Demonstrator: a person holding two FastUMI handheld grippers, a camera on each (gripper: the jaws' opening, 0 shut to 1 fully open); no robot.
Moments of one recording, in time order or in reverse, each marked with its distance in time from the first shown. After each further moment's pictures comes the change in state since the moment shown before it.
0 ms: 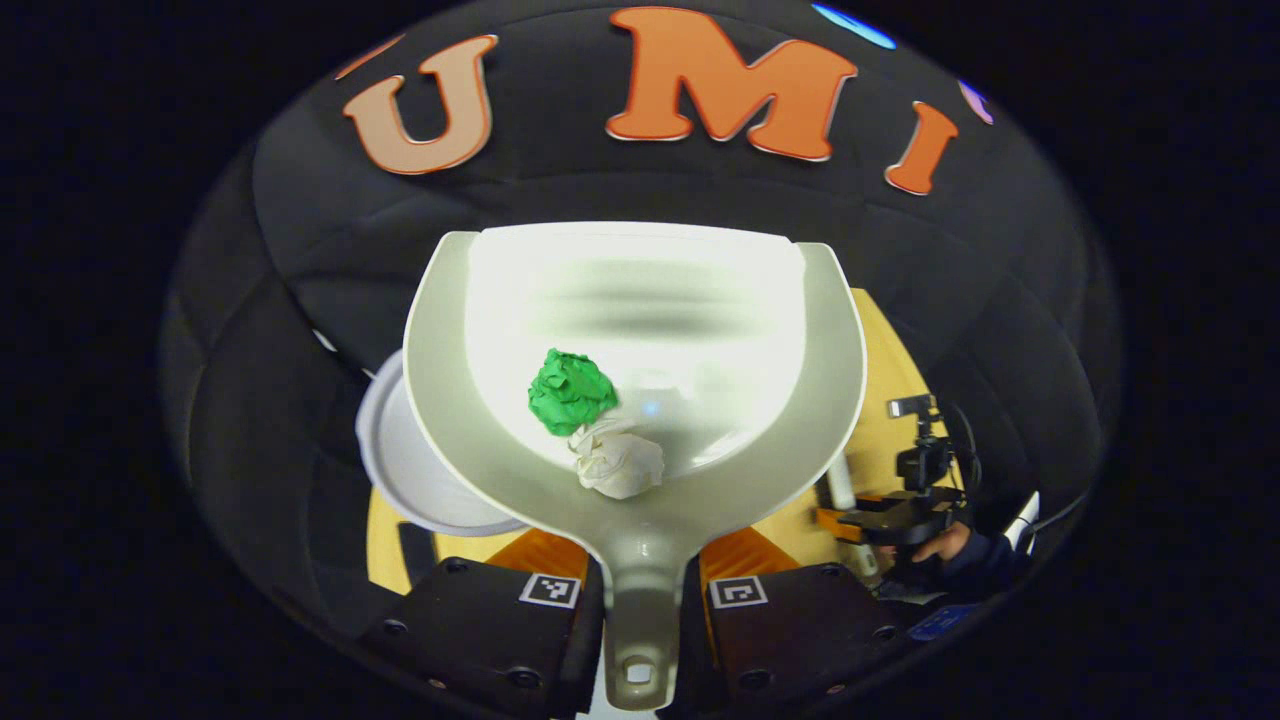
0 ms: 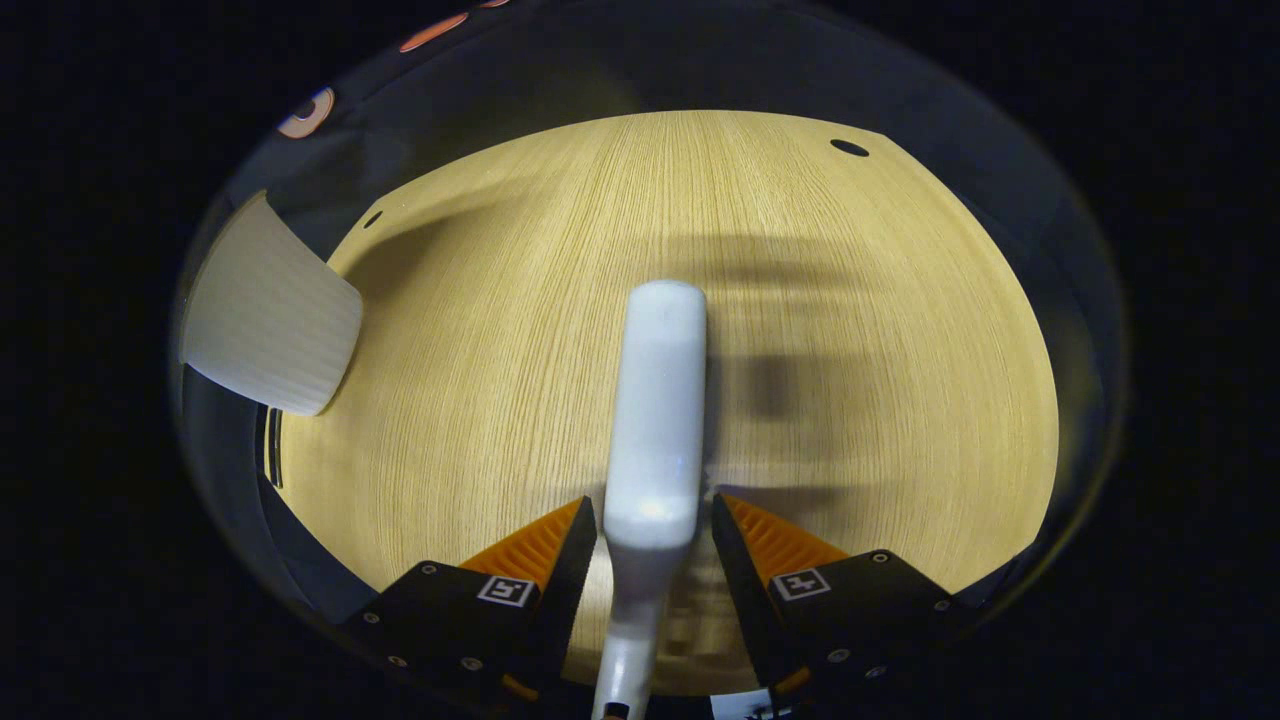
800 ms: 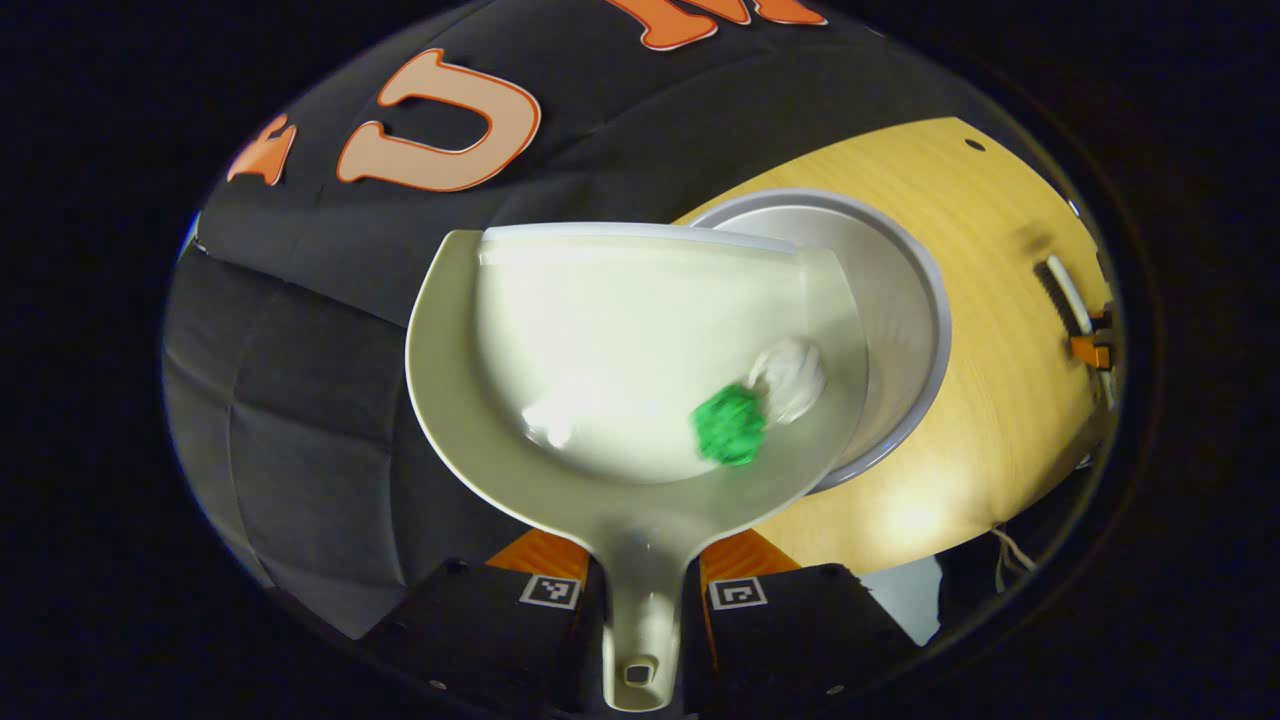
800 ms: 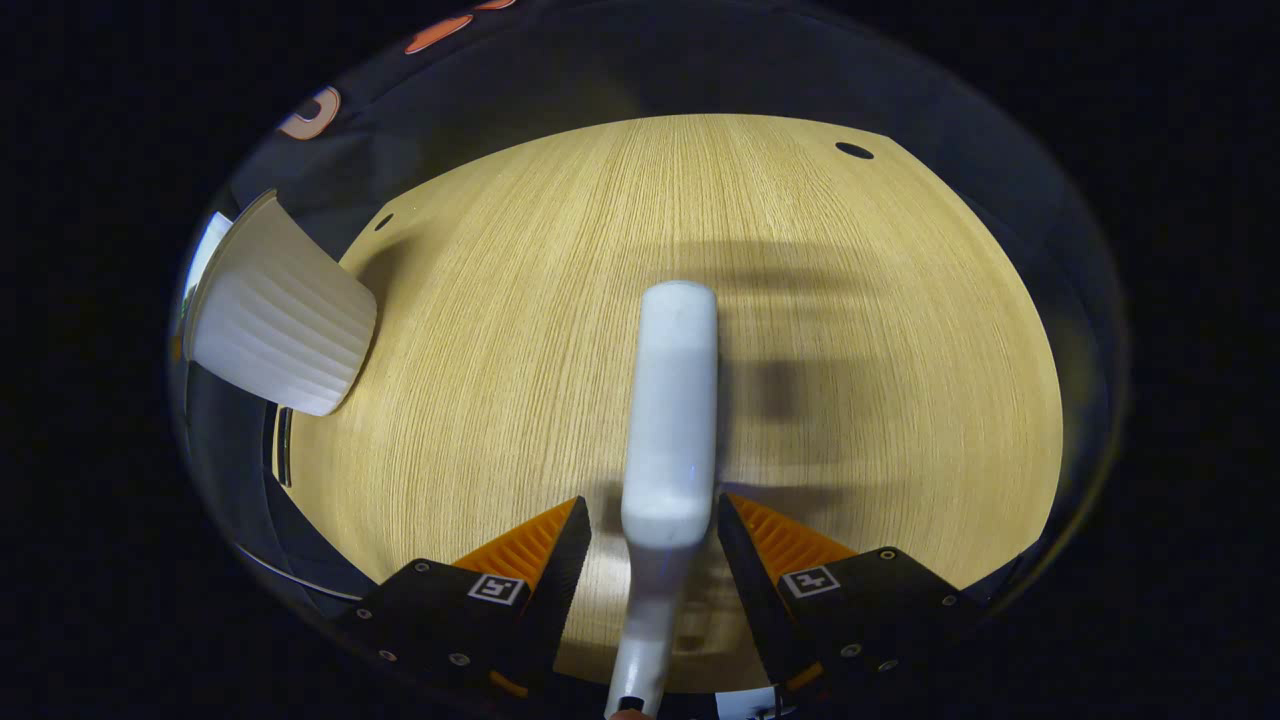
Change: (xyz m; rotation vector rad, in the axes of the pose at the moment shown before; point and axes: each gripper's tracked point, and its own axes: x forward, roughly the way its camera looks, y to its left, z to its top) left arm 0.012 0.121 -0.015 0.541 0.238 0.530; right arm -0.007 0.007 0.000 -0.001 -0.022 0.031
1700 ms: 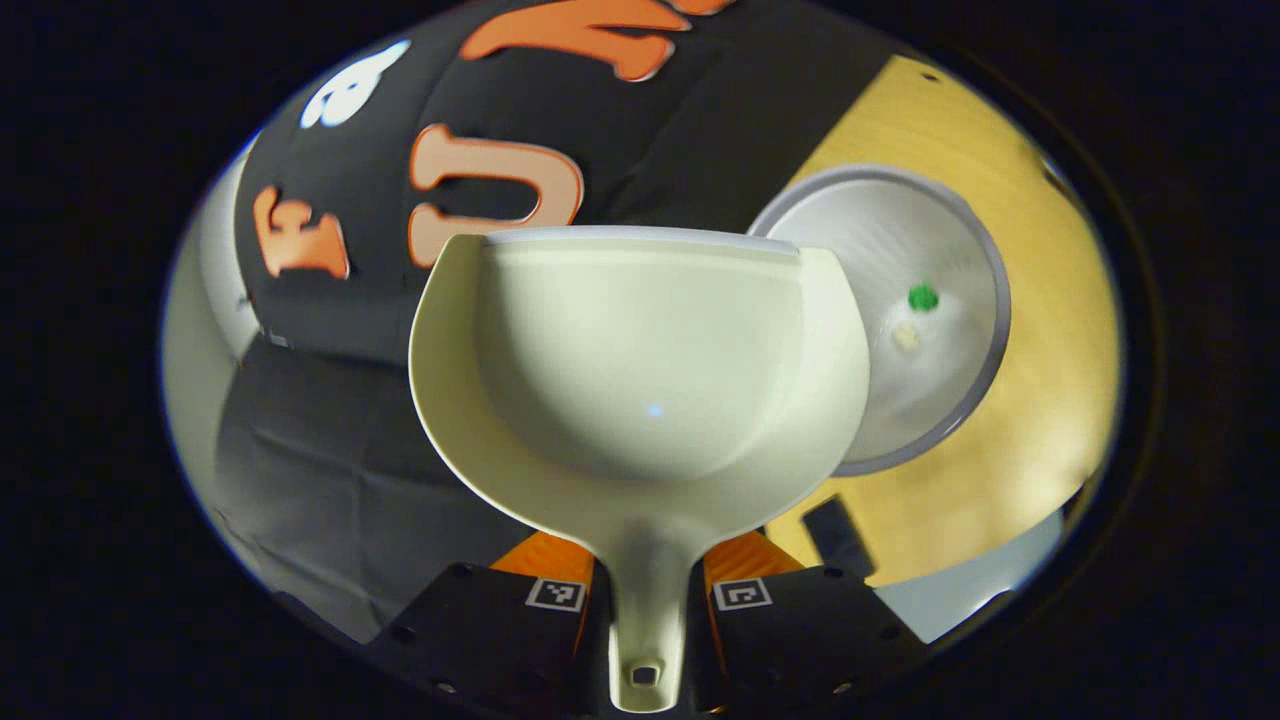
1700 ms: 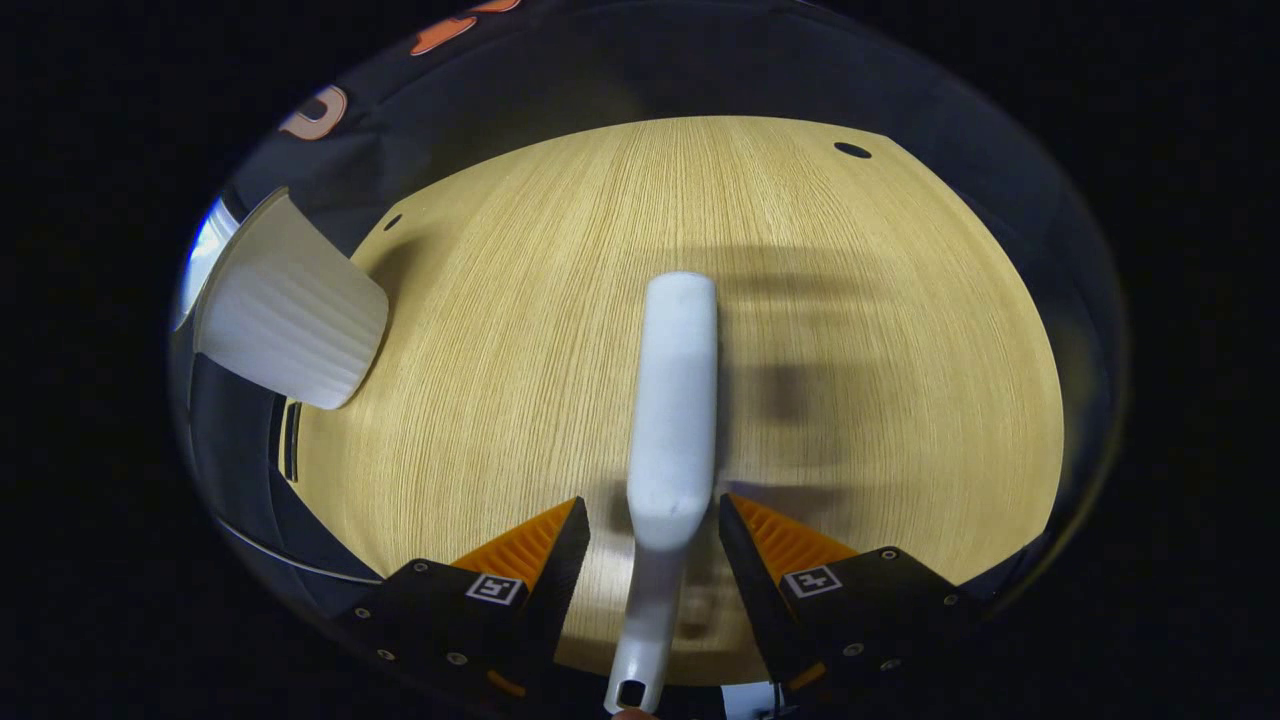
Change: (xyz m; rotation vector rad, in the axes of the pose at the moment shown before) left arm -0.002 -0.006 0.025 -0.010 -0.146 0.299; right arm -0.010 0.000 -0.012 0.003 -0.005 0.022
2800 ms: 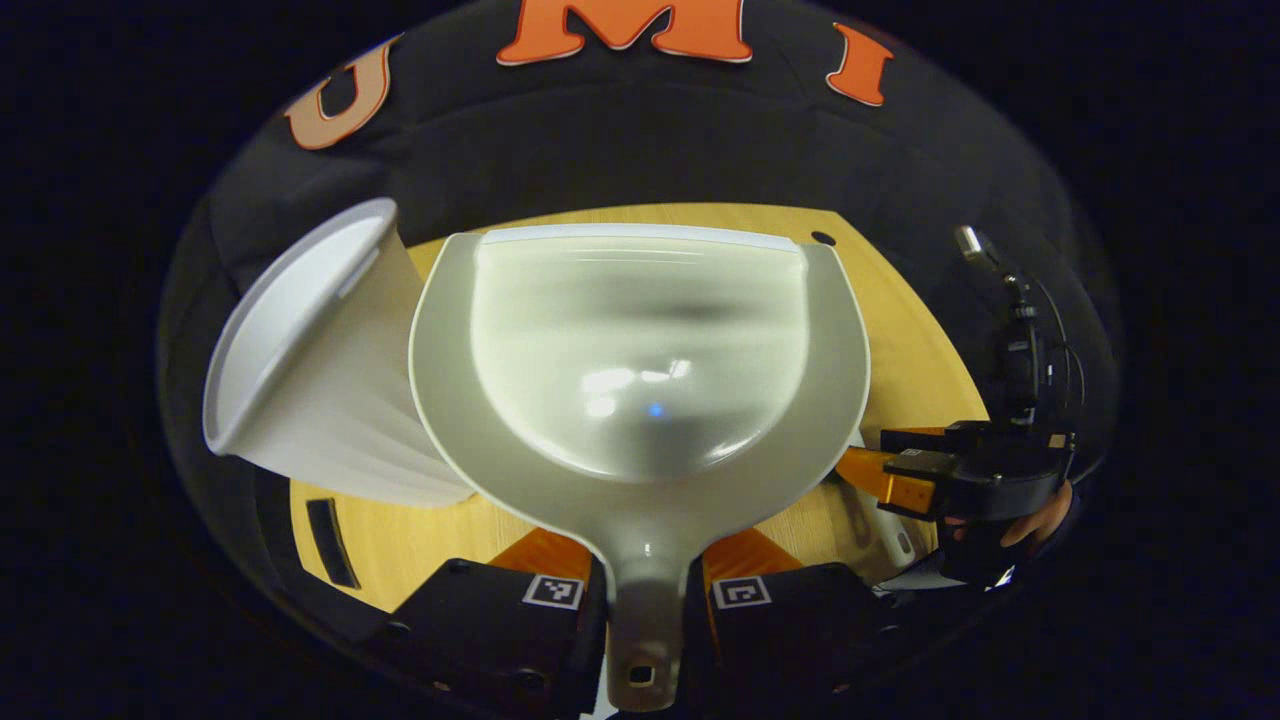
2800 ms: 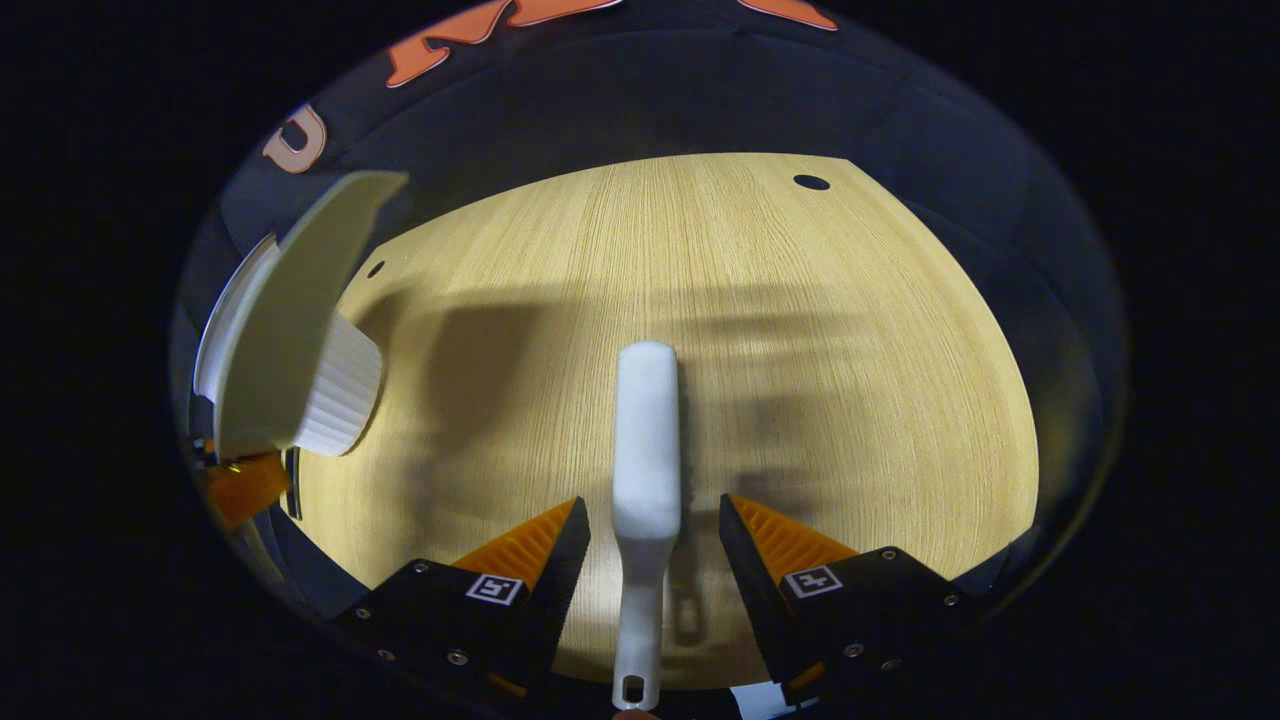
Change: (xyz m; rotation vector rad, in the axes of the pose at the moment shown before) left arm -0.093 -0.388 0.108 -0.500 0.046 -0.924; right arm -0.016 -0.021 0.035 0.049 -0.110 -0.058
